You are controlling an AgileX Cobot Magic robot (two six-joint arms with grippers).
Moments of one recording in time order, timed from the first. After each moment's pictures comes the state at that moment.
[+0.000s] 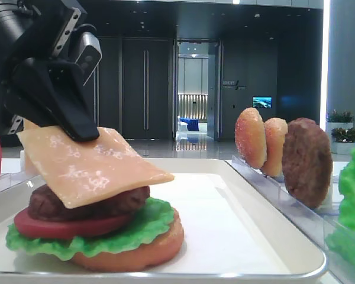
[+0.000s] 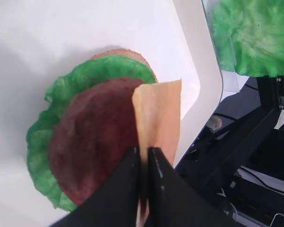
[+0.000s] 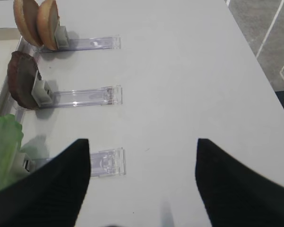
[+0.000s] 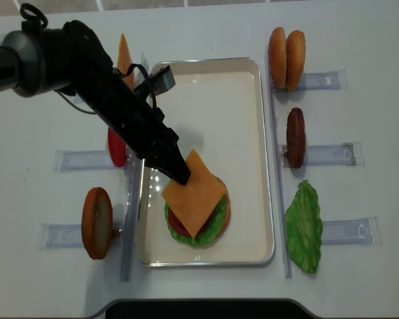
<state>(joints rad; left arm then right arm) -0.30 1.86 -1.09 -0.81 1.11 0.70 -0.02 -0.01 -0.51 0.02 1.13 -0.01</state>
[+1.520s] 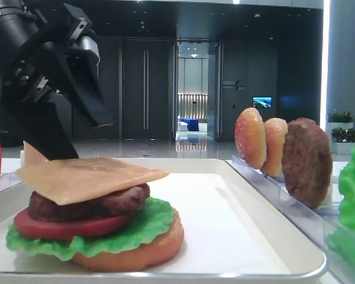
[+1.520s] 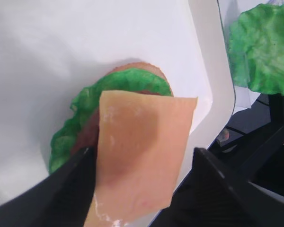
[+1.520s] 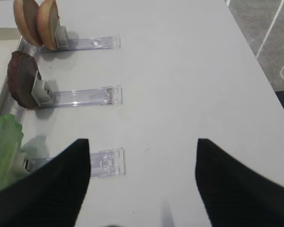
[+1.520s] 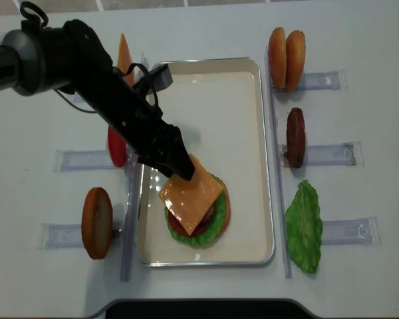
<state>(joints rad) -0.30 1.86 -1.11 -0.78 1.07 0.62 -0.02 -0.01 -0.51 0.02 1.13 -0.01</state>
